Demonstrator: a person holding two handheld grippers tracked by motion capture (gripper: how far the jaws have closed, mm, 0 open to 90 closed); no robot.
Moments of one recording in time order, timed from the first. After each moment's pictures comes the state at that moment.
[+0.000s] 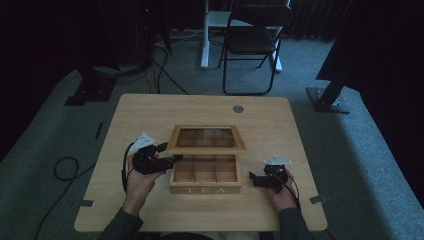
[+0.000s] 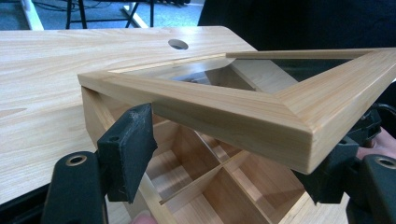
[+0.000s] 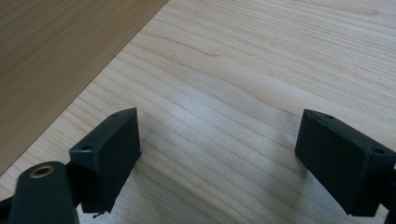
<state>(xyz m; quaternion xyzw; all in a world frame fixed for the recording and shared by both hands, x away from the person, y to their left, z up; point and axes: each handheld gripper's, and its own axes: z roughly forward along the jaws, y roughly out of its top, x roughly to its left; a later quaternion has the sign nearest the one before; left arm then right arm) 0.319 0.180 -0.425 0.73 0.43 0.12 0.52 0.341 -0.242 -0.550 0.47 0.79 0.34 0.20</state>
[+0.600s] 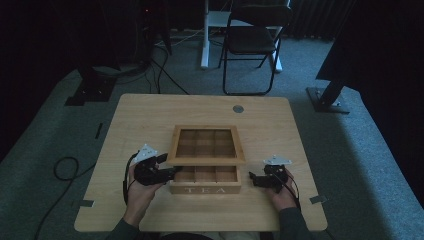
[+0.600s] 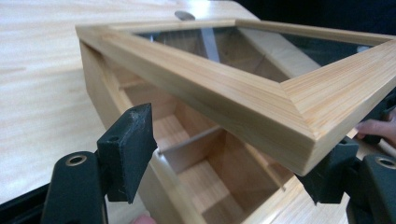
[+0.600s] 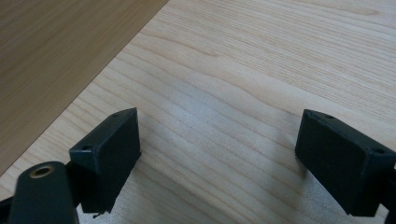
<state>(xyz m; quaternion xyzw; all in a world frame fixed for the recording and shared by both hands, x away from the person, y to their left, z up) 0.300 0.177 -0.452 0.74 0.45 0.12 0.49 0.341 -0.242 -0.550 0.47 0.79 0.34 0.20</state>
